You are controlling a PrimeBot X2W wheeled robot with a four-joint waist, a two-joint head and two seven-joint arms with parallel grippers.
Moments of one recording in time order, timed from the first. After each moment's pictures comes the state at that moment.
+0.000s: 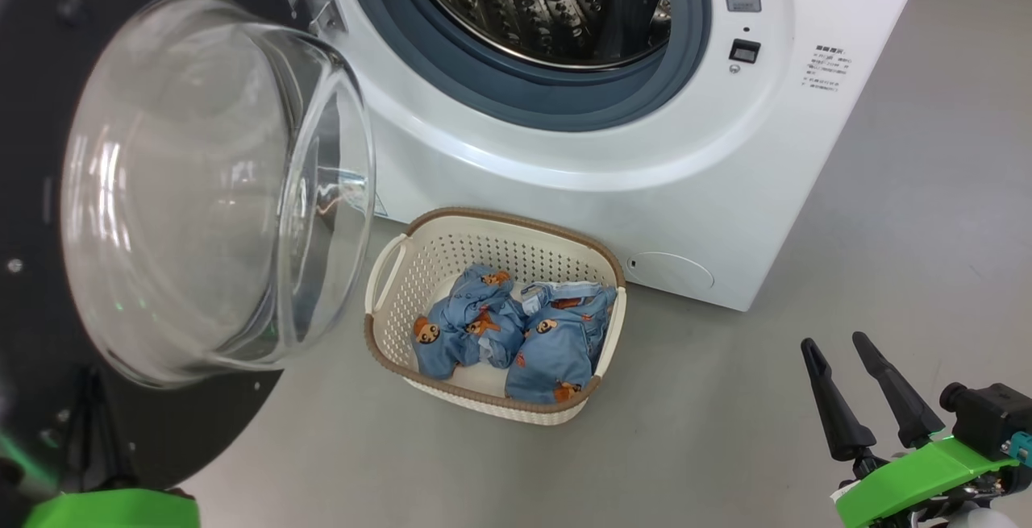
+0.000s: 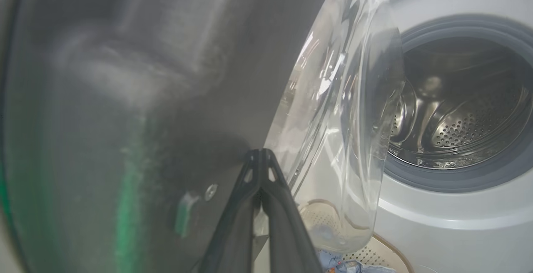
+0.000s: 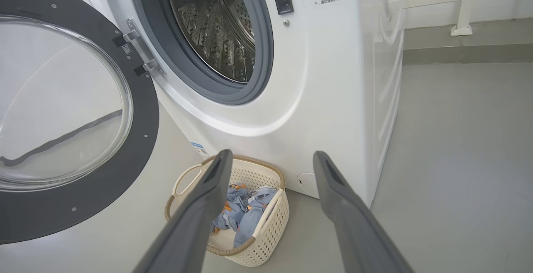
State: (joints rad) left arm 0.02 0.18 0.03 0.00 -0.58 0.23 -0.24; right arm -0.08 -0.30 0.14 0.24 0.56 0.13 -0.25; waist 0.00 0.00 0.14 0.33
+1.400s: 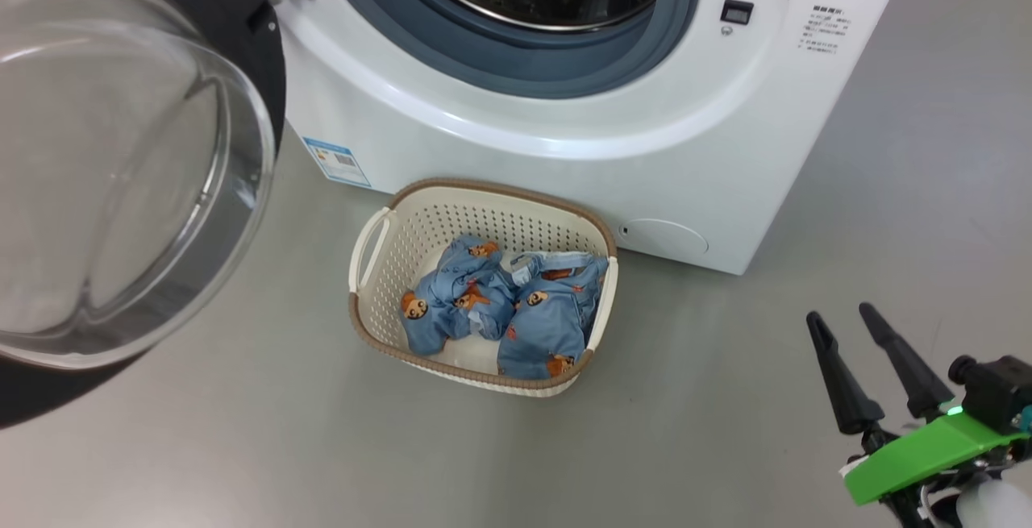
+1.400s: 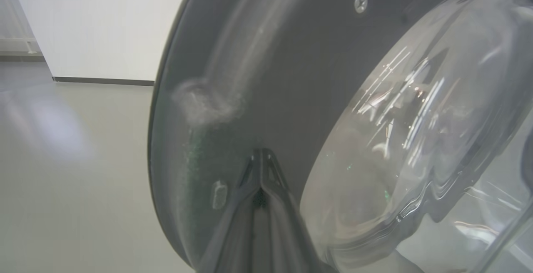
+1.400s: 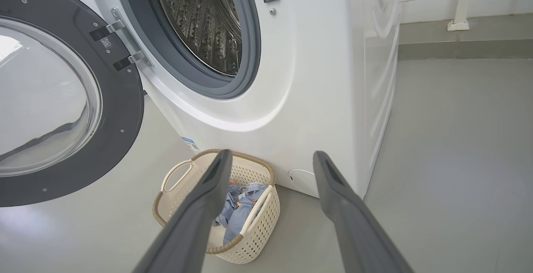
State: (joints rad) left arm -0.28 0.35 0.33 0.49 -0.52 0.12 -0.25; right arm -0.12 -0.34 0.16 0.23 0.56 0.13 -0.25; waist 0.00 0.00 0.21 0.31
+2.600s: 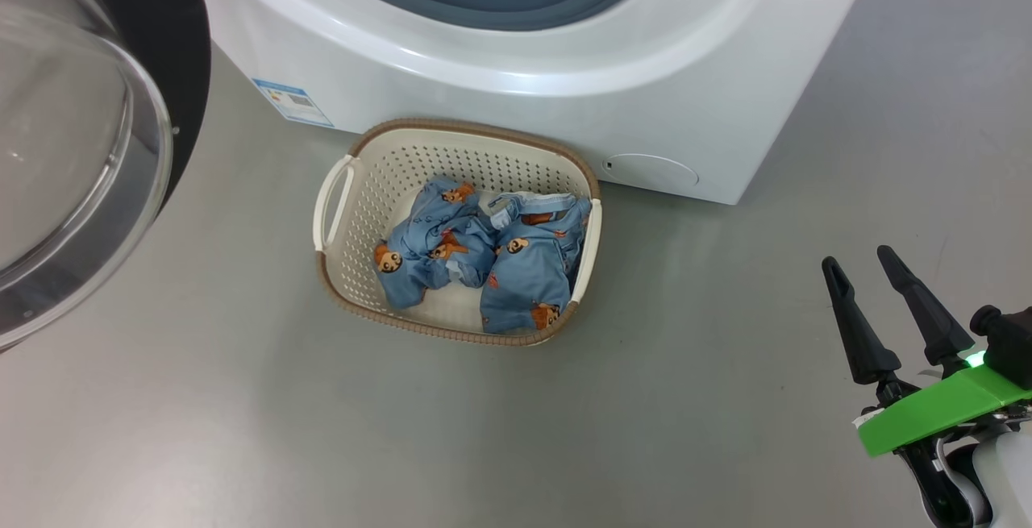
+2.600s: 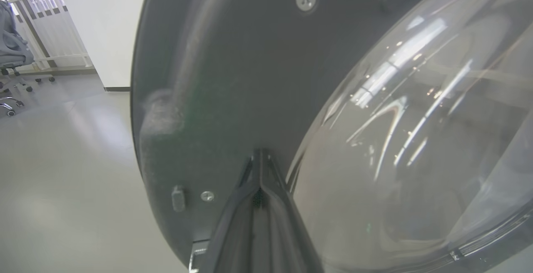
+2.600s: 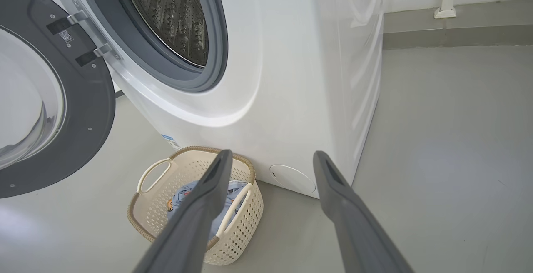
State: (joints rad) left arm -0.57 0.42 0.49 0.77 -0.34 0.09 -0.26; right arm -0.21 -0.38 0.15 0.21 0.56 0.13 -0.25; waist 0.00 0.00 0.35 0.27
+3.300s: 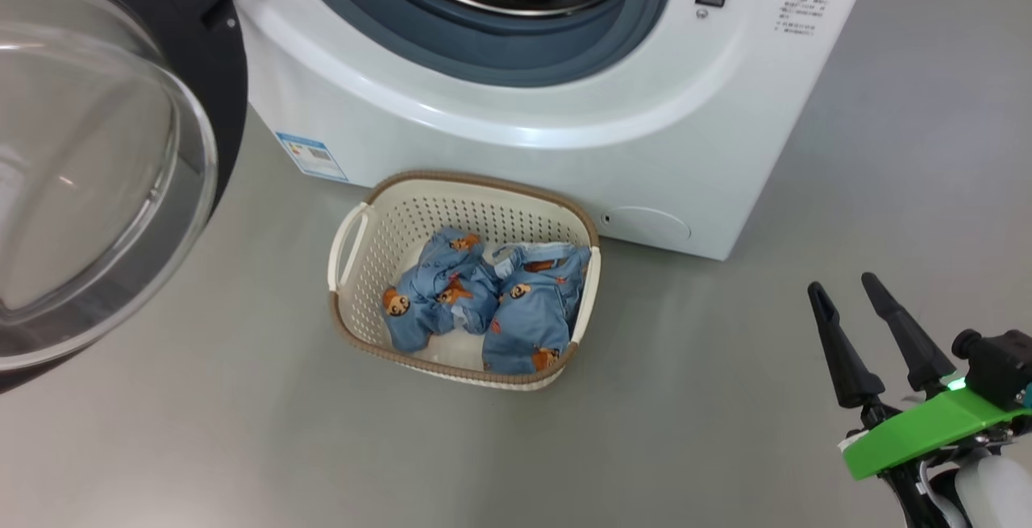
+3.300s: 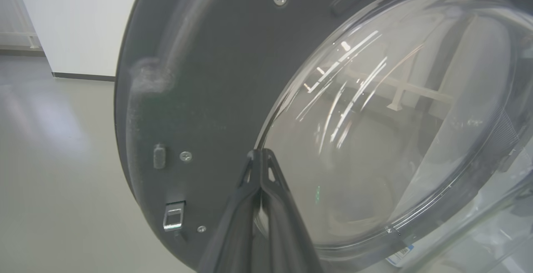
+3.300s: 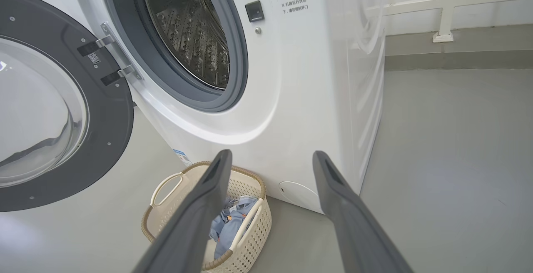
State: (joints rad) left arm -0.46 0.30 0.50 0.65 -0.34 0.03 -0.26; right arm -0.19 -0.34 0.15 0.23 0.55 0.13 -0.25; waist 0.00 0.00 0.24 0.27
